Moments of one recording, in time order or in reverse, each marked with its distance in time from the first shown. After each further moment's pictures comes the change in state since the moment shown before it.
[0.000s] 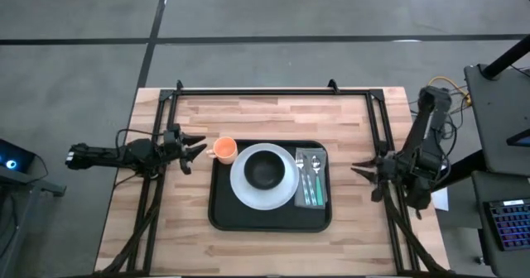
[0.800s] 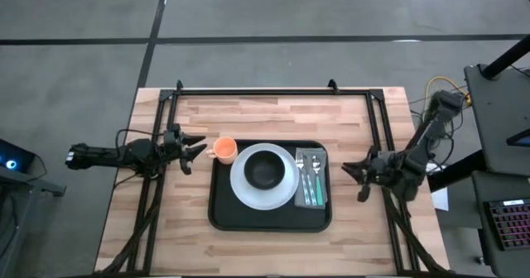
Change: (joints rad) left arm 0.001 0.001 0.000 -0.005 0.000 0.000; right arm -0.145 -0.028 -0.276 0.669 0.019 -0.185
